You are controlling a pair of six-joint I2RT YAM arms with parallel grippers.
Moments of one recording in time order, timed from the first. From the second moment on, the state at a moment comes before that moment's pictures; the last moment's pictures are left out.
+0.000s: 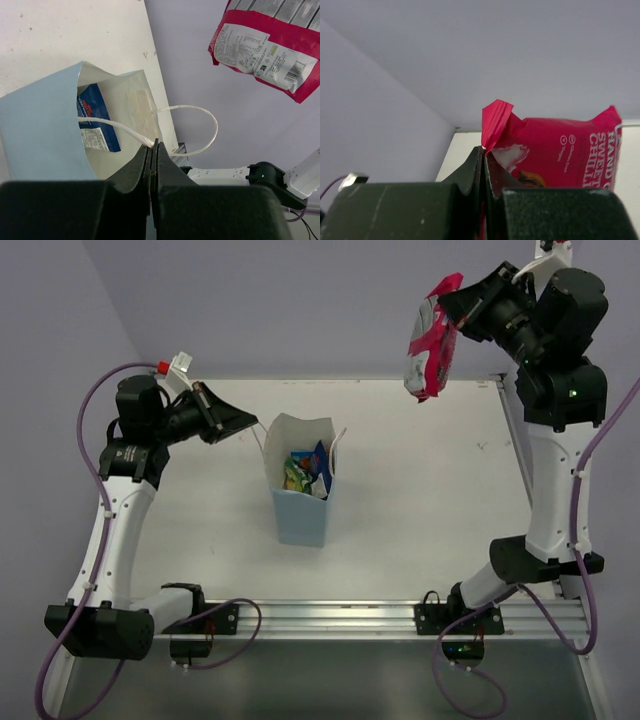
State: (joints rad) left arm -0.05 1.15 1.29 -0.46 0.79 -0.83; right arm 0.16 1.60 2.40 -0.79 -0.24 0.58
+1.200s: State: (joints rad) left arm -0.04 1.20 1.37 -0.48 0.84 -0.88; right arm 0.07 2.25 2.28 -1.04 0.40 0.45
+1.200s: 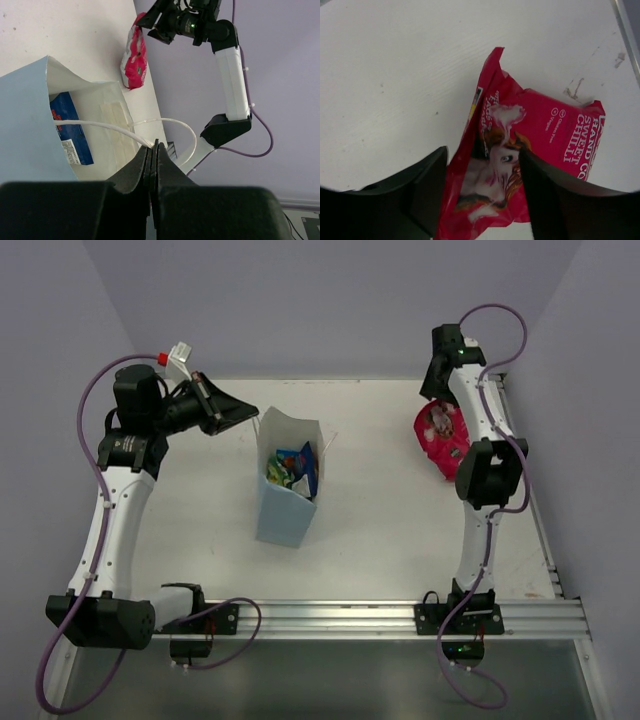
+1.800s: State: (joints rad) left arm -0.13 1.20 1.36 -0.35 0.85 -0.97; right arm 0.46 1.76 2.43 -1.16 -0.02 0.59
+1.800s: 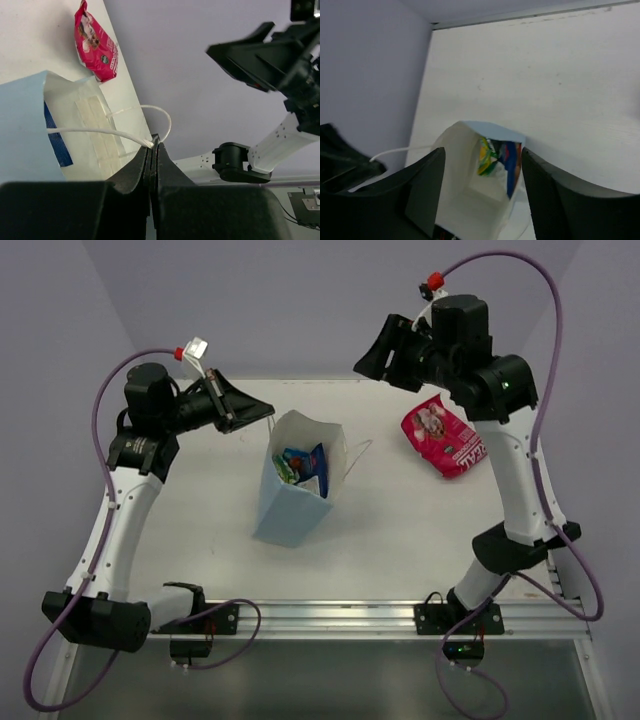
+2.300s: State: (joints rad) left arm -0.18 1.17 1.30 -0.30 0.84 -0.97; right arm 0.74 1.68 2.04 -1.05 -0.15 0.74
